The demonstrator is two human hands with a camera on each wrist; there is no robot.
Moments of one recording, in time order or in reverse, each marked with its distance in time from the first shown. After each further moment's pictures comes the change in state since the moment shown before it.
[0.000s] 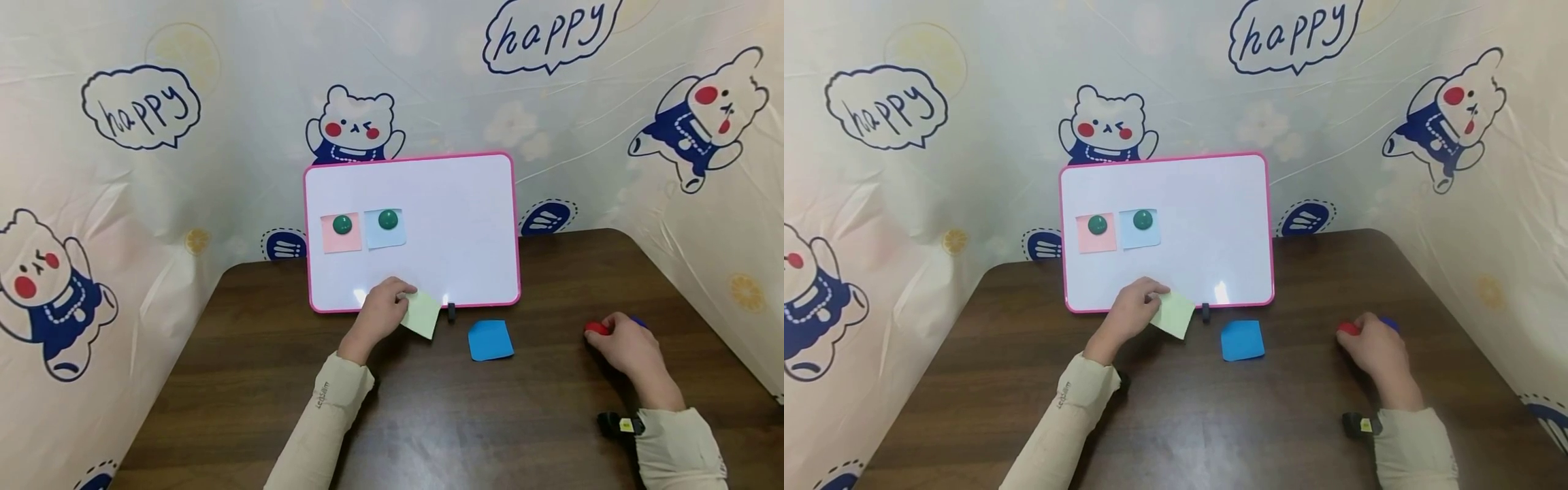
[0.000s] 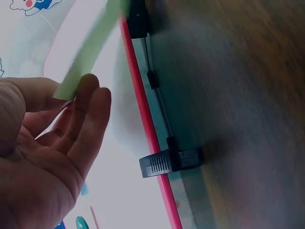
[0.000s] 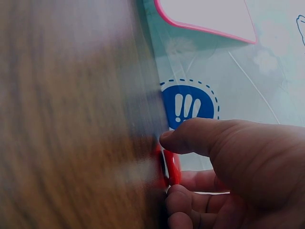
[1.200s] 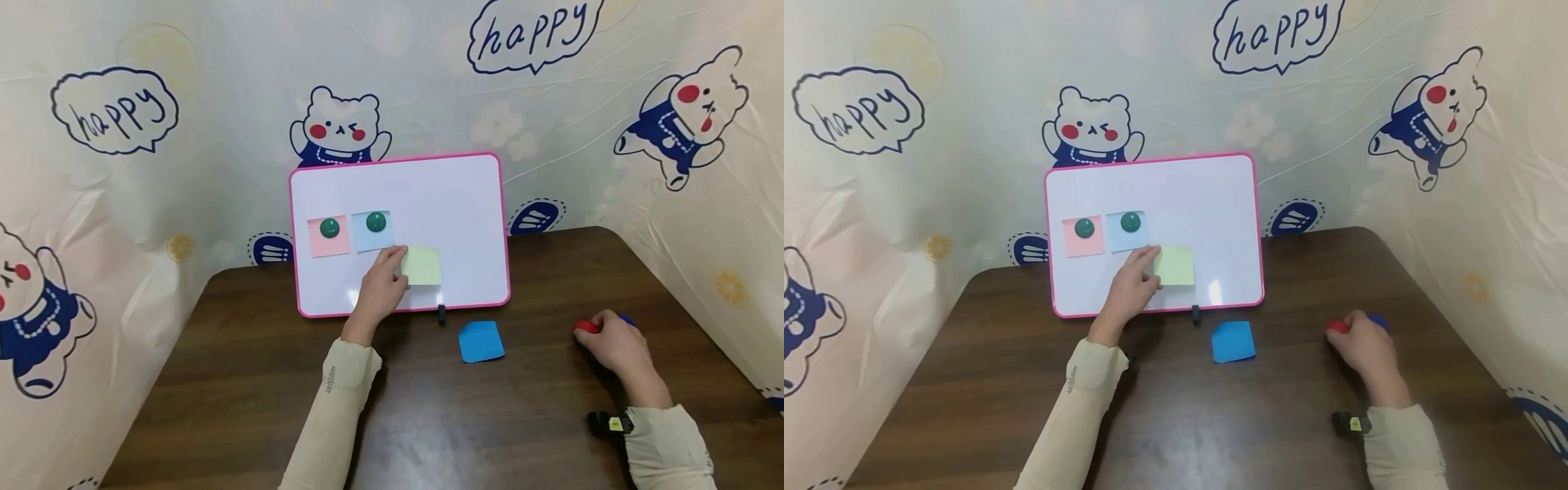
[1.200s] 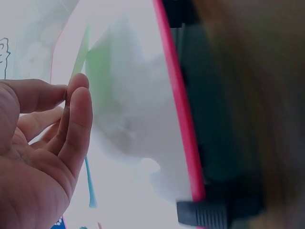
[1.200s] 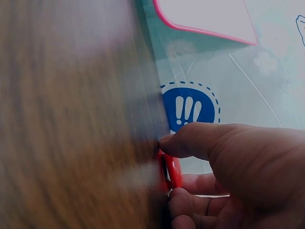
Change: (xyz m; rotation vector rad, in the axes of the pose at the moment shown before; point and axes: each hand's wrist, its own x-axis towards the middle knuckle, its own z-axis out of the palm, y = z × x) left_hand 0.042 0.020 0.002 -0.113 0.103 -0.069; right_hand 0.001 0.001 0.001 0.008 0.004 0.014
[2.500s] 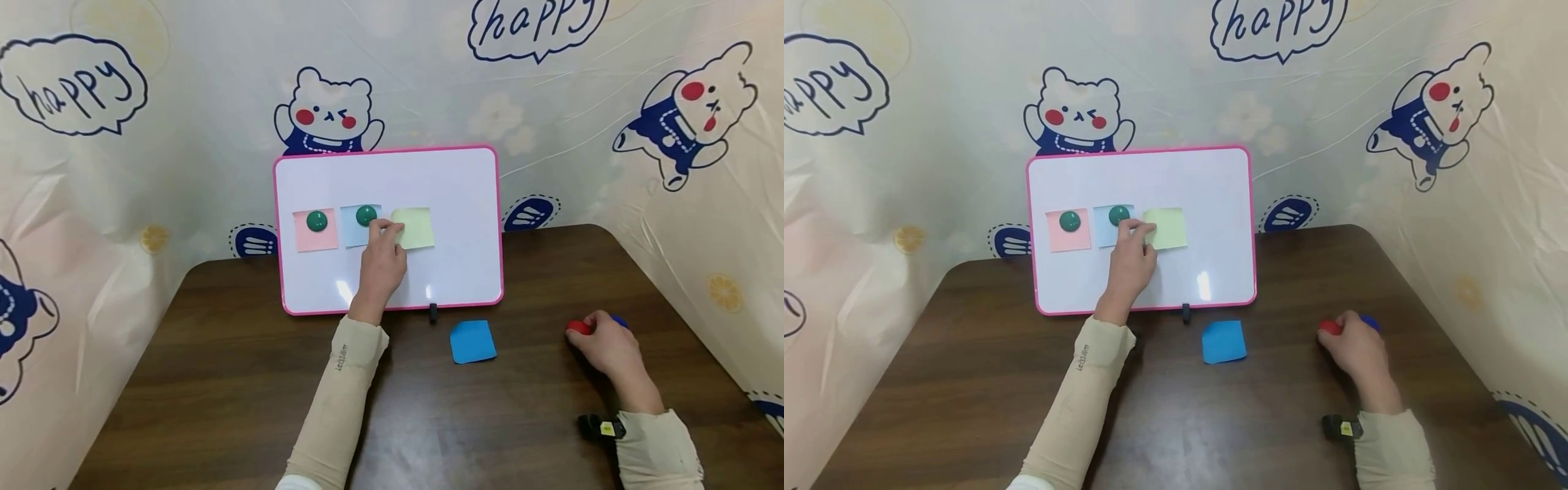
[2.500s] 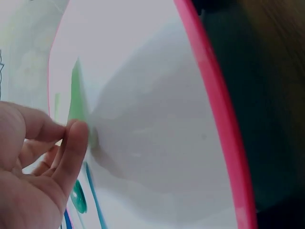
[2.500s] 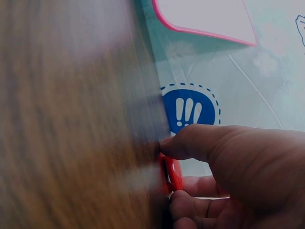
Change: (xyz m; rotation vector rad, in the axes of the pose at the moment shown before) left_hand 0.038 0.014 0.015 0.148 0.263 0.117; right_hand 0.005 -0.001 0.005 -0.012 0.022 0.028
